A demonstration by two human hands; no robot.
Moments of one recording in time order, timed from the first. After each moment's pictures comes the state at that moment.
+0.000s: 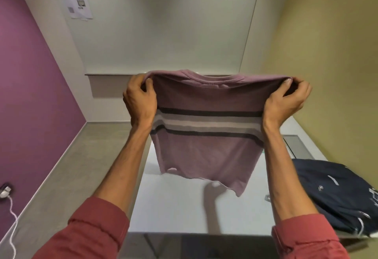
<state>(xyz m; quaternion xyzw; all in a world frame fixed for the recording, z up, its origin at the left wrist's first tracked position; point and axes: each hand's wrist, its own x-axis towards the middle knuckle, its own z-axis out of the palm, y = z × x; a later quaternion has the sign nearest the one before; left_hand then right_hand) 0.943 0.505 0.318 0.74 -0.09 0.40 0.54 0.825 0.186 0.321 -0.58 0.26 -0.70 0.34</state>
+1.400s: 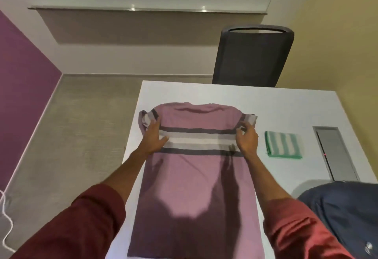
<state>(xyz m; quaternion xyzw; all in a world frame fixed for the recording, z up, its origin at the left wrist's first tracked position) 1.236 0.387 -0.075 0.90 -0.14 -0.23 0.33 1.098 0.037 -0.039 -0.81 0.39 -0.07 0.43</state>
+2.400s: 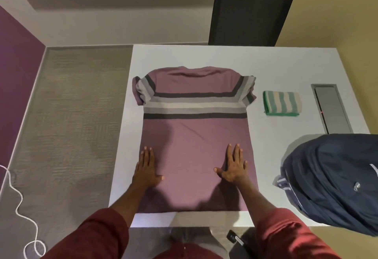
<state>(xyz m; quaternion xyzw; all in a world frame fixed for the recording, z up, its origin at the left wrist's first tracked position) 1.009 0.498 -0.200 0.91 -0.16 -0.36 0.11 0.876 0.126 -0.182 -0.89 0.26 0.30 0.21</state>
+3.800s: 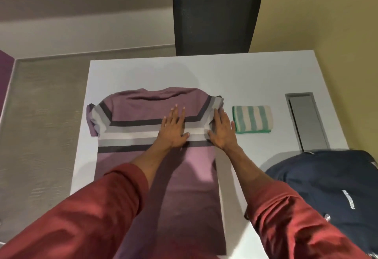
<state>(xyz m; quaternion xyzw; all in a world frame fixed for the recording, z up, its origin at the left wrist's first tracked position) 1.159 0.149 -0.141 0.90 -0.33 -0.25 0.11 1.038 -0.066 -0.139 -0.94 0.21 0.11 0.26</state>
